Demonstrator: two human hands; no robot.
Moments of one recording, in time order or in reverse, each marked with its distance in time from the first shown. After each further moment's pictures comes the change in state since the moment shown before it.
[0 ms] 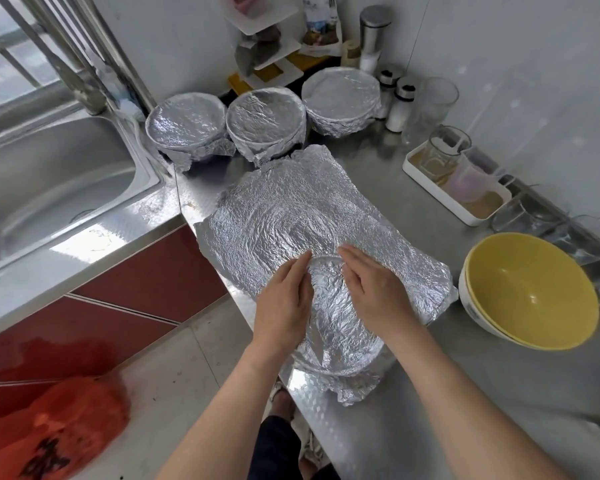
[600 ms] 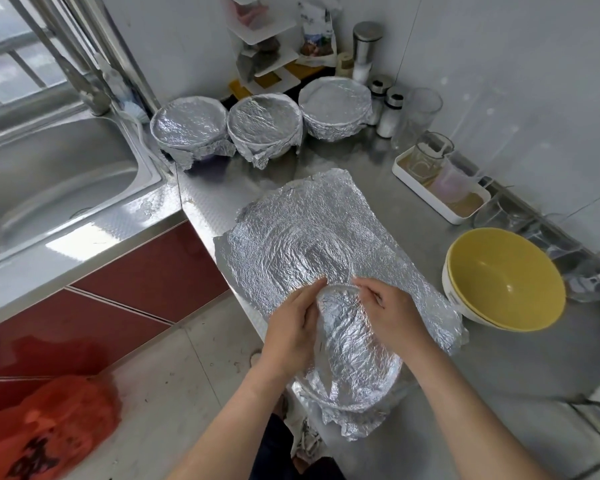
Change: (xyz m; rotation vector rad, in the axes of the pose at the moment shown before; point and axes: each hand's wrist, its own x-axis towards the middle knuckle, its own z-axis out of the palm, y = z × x) left_hand -0.050 0.014 0.005 -0.203 -0.154 -0.026; right_hand -0.054 0.008 -0.016 0.238 -0.050 0.230
